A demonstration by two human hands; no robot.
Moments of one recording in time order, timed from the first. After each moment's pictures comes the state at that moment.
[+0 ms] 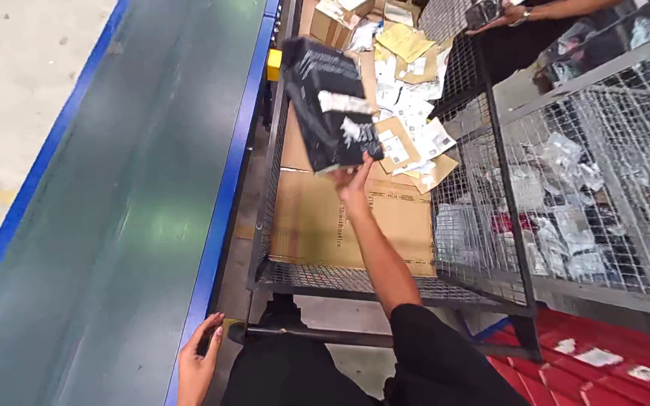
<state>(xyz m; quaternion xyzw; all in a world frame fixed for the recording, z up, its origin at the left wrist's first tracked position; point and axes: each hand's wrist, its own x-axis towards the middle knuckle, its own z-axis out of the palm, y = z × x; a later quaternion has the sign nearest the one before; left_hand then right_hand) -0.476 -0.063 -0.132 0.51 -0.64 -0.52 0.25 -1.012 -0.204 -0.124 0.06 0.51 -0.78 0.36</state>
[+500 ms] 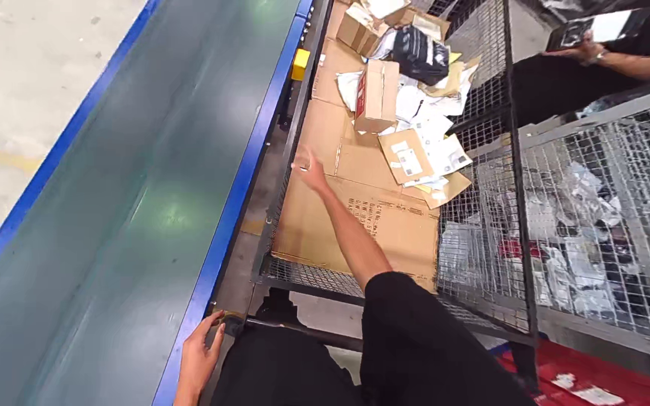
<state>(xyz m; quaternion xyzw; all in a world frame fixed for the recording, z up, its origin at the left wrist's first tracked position) -0.455 -0.041 -0.155 0.56 -0.71 -0.41 0.14 -0.951 -0.295 -0.205 -0.47 0.73 -0.38 0.32</state>
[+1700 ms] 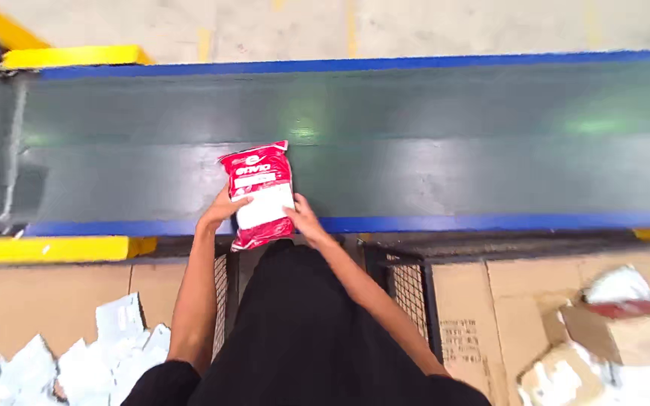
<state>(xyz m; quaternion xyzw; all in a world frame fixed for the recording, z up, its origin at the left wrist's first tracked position) -0.091 0.219 -0.144 0.75 -0.17 -0.43 0.47 -0.307 0.058 -0.145 -0.56 0.39 -0.03 0.73</state>
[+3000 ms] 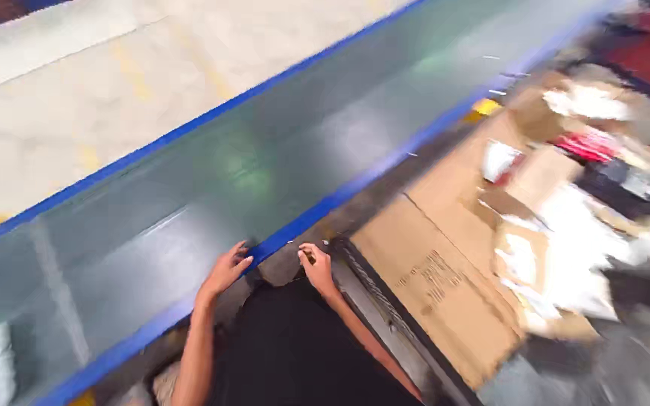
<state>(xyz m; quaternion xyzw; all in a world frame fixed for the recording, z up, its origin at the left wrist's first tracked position) -0.284 0.059 -0.124 0.68 -0.47 -0.52 0.22 -0.580 0.004 -0.194 -0.63 0.53 -0.31 0.47</state>
